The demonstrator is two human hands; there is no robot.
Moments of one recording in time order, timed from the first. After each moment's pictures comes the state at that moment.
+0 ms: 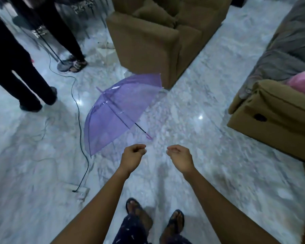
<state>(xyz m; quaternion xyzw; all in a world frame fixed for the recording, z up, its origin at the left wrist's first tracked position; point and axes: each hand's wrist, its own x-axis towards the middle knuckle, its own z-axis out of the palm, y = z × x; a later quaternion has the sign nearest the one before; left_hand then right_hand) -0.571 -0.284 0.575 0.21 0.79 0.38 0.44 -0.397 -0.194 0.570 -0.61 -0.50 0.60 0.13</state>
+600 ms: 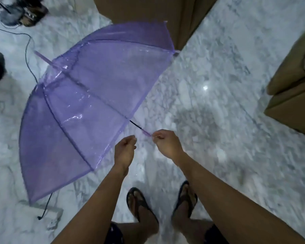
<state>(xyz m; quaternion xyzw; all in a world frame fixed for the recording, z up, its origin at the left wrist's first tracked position) -0.710 -0.073 0.219 0.01 0.79 0.41 0.46 -0.583 0.029 0.229 -0.55 -0.60 0.58 0.00</state>
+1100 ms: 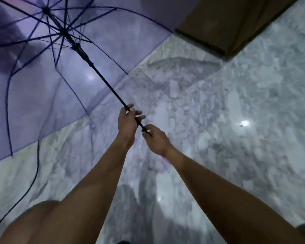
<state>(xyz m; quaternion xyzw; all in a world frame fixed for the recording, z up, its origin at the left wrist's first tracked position) -0.838 0.023 -0.033 0.04 0.72 0.63 0.28 -0.731 0.074 -0.073 -0.34 -0.73 0.60 0.01</state>
